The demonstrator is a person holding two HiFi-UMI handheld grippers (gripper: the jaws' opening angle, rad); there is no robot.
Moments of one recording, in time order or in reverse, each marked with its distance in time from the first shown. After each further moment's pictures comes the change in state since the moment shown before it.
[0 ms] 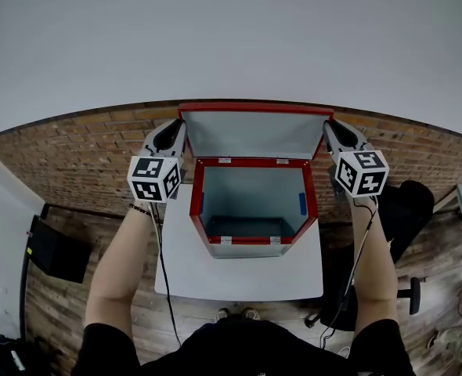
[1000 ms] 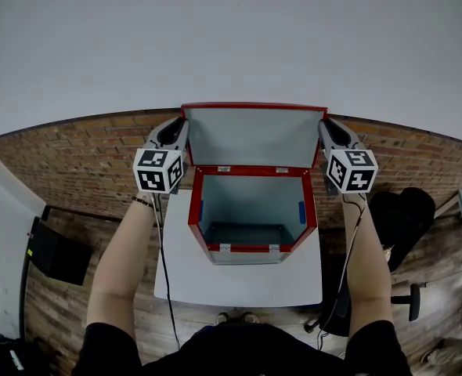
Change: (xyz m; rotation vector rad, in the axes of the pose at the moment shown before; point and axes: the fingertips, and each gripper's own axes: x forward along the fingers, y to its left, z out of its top) left arm 0.039 0.014 -0.008 -0.002 0.046 0.011; right arm 0.037 -0.016 -0.005 0.016 -0.036 -0.036
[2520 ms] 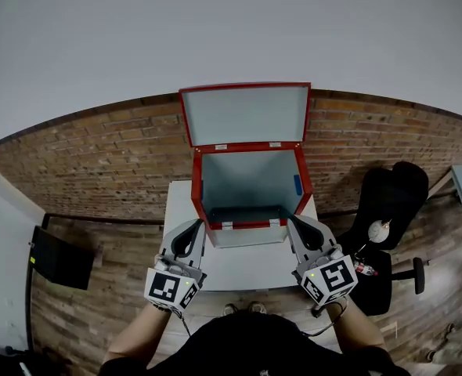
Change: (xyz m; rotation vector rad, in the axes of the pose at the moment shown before) left arm -0.263 -0.175 -0.055 -0.107 -0.077 -0.205; right arm -0.250 0.217 -0.062 0.079 -0.009 0.213
